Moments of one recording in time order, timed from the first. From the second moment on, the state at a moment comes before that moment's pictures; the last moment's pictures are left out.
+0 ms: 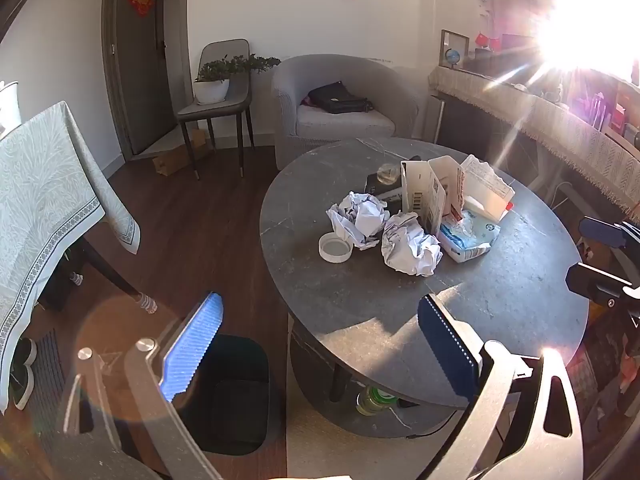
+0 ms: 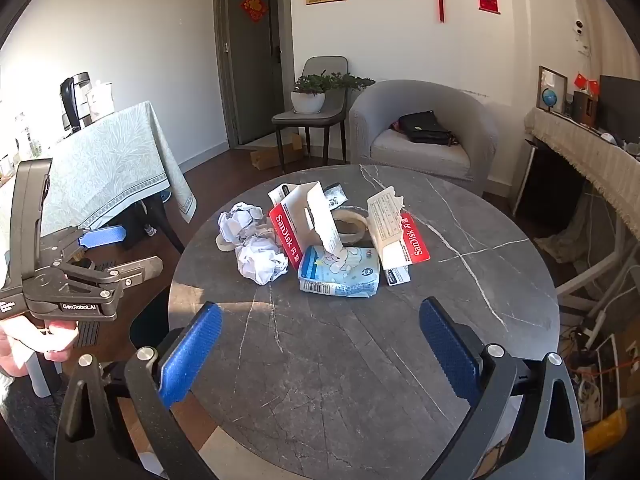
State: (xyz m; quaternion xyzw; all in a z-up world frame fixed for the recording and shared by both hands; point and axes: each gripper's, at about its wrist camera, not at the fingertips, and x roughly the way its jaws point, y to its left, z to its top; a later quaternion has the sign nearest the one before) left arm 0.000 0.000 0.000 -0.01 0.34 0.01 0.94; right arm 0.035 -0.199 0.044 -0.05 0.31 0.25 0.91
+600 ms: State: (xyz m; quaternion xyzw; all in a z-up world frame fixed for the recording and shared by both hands) left arm 0.001 0.001 -0.005 -0.01 0.34 0.01 0.94; right arm 0.035 -0.197 0.045 -0.06 0.31 0.26 0.91
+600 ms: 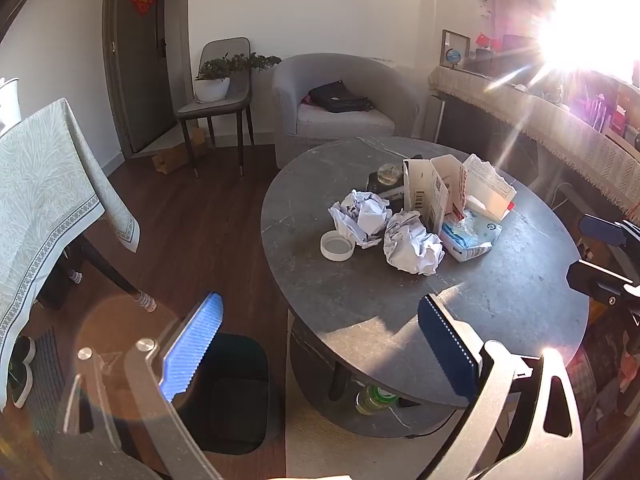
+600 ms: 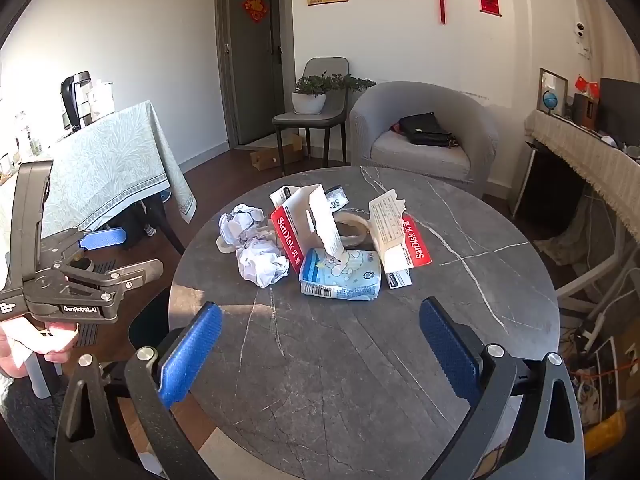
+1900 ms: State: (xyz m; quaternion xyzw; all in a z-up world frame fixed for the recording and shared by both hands) left arm 0.002 0.001 -0.003 -0.01 0.35 0.00 0.94; right arm 0.036 -0.195 0.045 -0.06 0.31 0.26 0.91
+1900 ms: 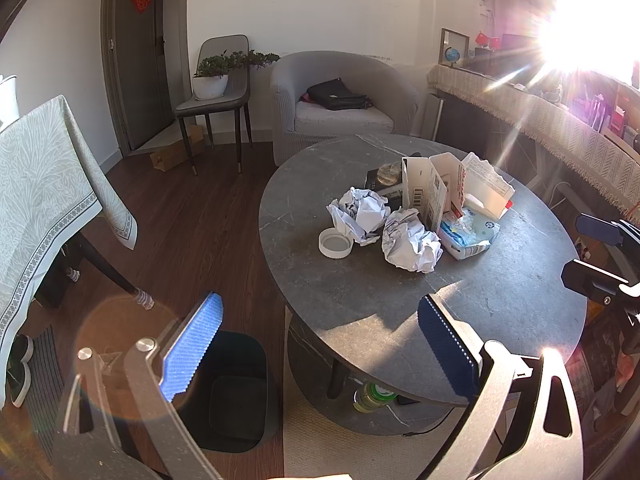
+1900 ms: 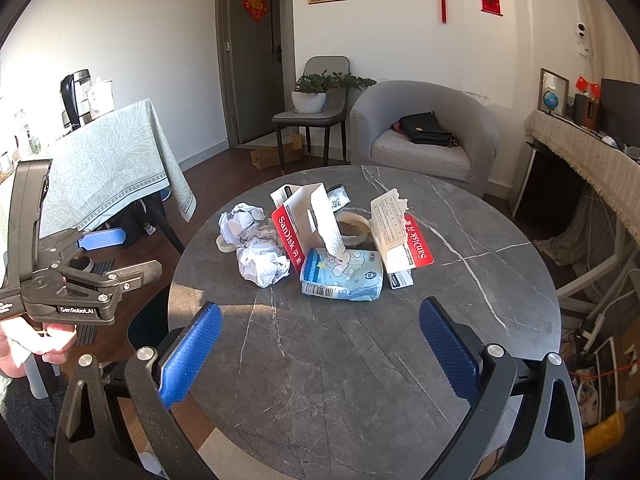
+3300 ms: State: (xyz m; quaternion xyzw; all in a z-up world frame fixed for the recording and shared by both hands) left arm 0.003 0.001 -0.005 -0.01 0.35 0.00 0.94; right arm 0.037 -0.195 0.043 -0.06 0.31 0.26 0.91
